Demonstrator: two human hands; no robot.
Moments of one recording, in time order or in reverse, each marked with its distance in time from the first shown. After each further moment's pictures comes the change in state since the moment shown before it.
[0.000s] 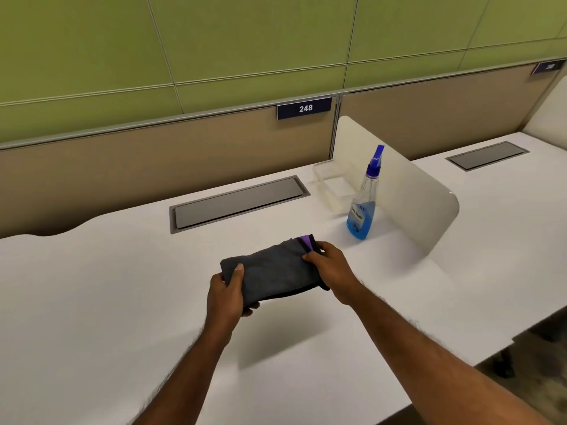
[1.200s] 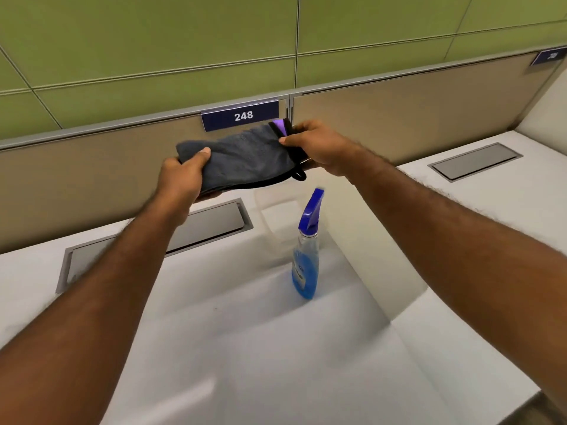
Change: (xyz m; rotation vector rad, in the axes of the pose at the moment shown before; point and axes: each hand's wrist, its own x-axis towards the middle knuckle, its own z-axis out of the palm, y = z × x) left_hand 0.208 0.245 0.214 -0.190 0.006 0.176; right_hand 0.270 -0.205 -0.202 -0.127 -0.160 -0.194
